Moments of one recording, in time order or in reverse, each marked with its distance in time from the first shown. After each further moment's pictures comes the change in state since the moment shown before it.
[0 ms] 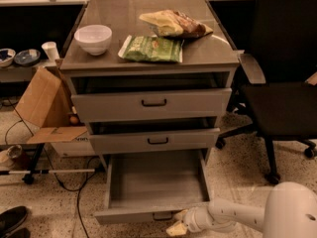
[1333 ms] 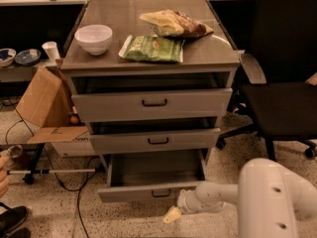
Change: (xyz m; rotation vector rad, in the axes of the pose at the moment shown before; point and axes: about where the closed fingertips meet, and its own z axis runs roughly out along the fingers) arm -0.053 -0.054 0.014 0.146 0.082 -0.071
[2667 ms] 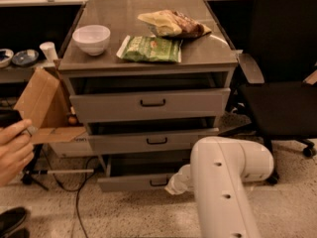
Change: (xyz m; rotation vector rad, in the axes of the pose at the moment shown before) arm -0.064 -0.067 0.026 0.178 0.122 -0.109
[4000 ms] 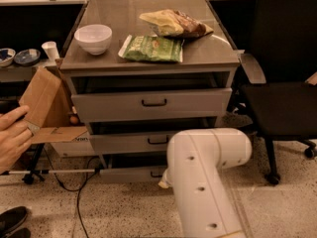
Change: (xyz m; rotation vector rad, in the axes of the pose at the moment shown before) arm -0.034 -0.022 0.007 0.082 0.048 -0.056
